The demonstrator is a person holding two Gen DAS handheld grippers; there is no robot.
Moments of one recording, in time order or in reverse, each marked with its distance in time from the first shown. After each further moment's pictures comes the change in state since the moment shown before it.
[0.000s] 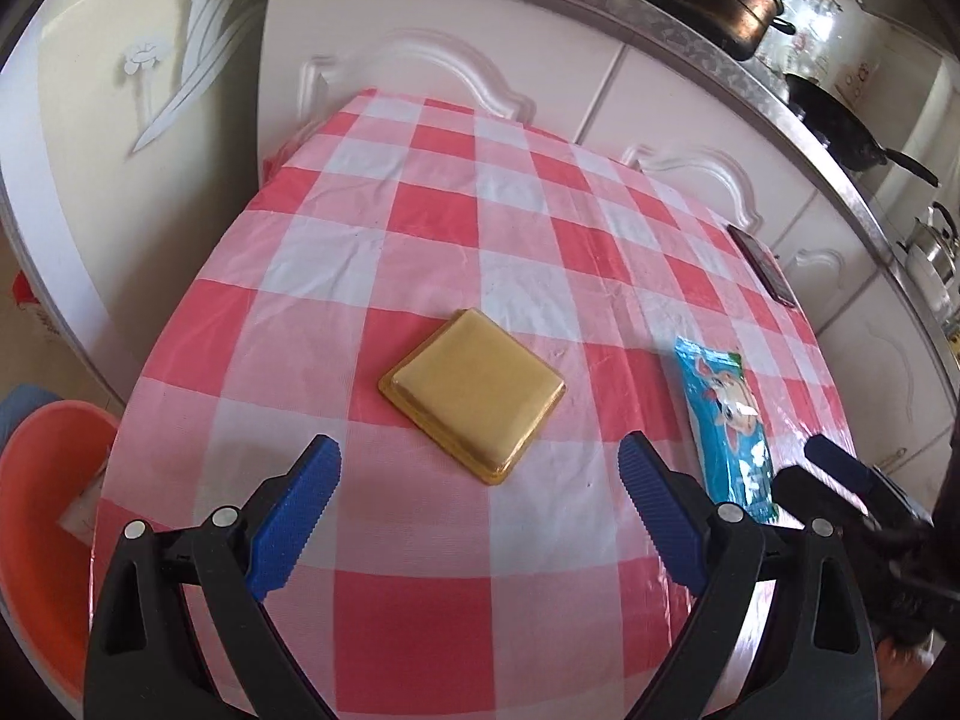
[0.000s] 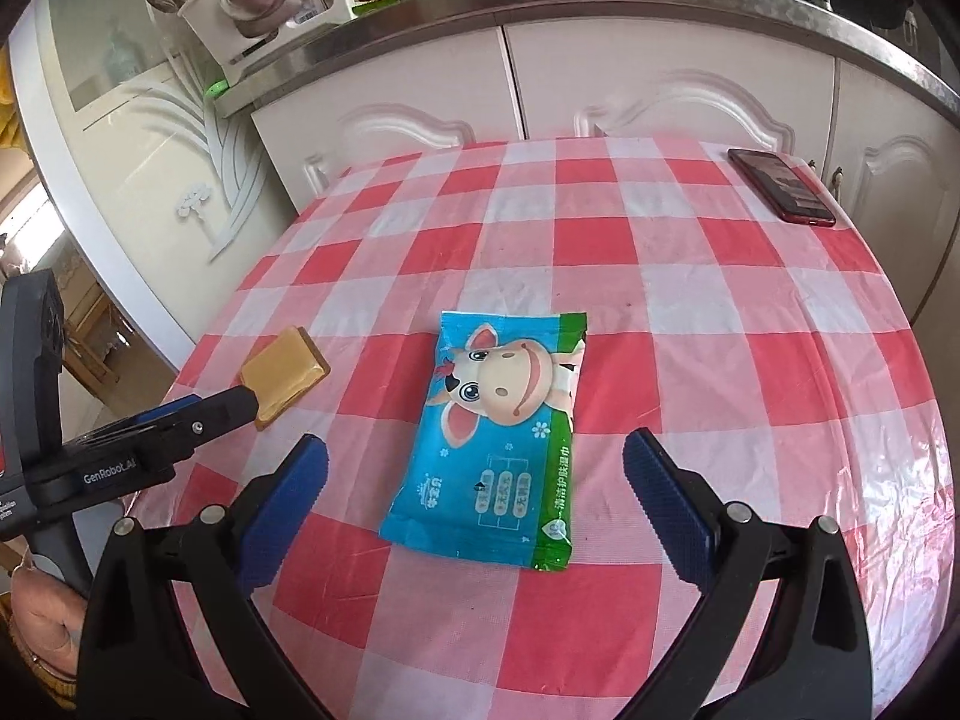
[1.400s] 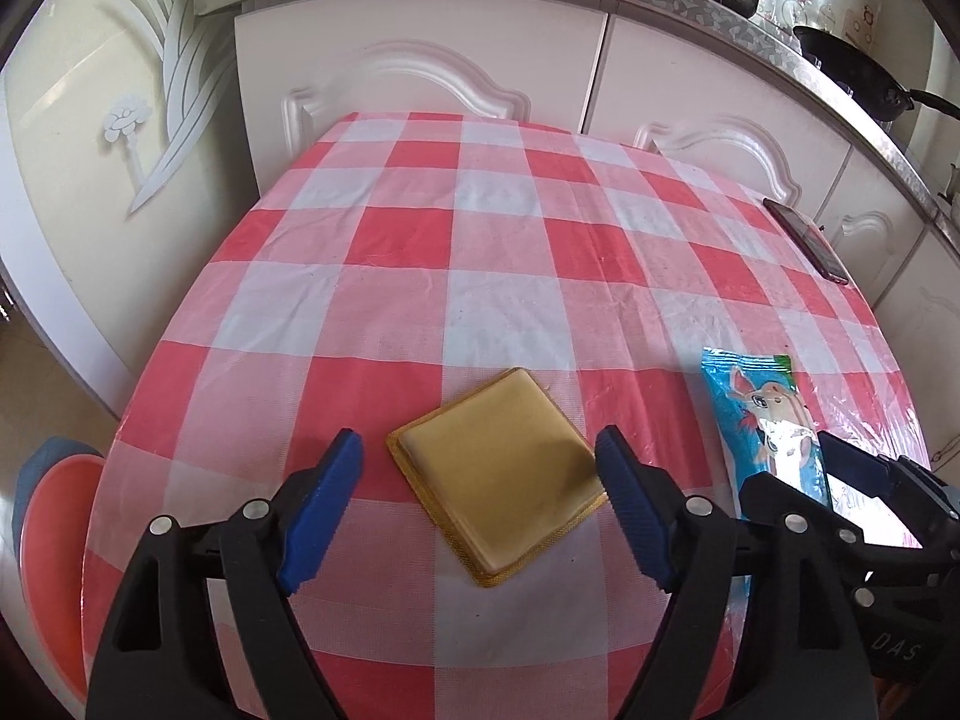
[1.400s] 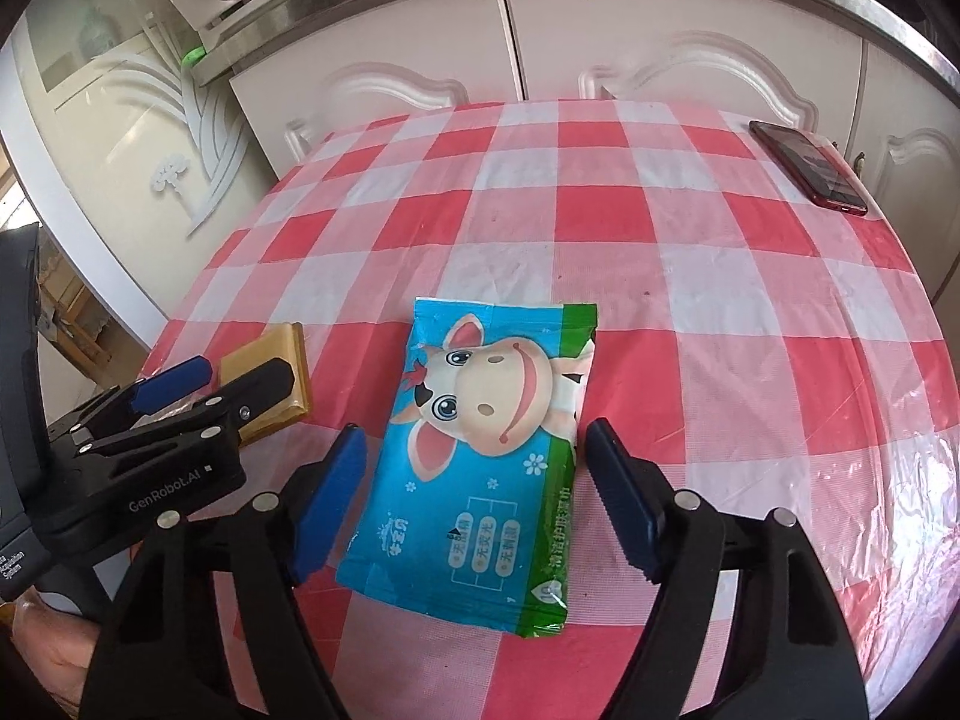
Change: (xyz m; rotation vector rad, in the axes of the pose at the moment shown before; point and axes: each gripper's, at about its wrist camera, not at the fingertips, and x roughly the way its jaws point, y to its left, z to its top) left arm 0.031 -0.041 0.008 0.117 -0.025 0.138; right arm 0.038 -0.008 0.011 -0.012 0.084 -0.011
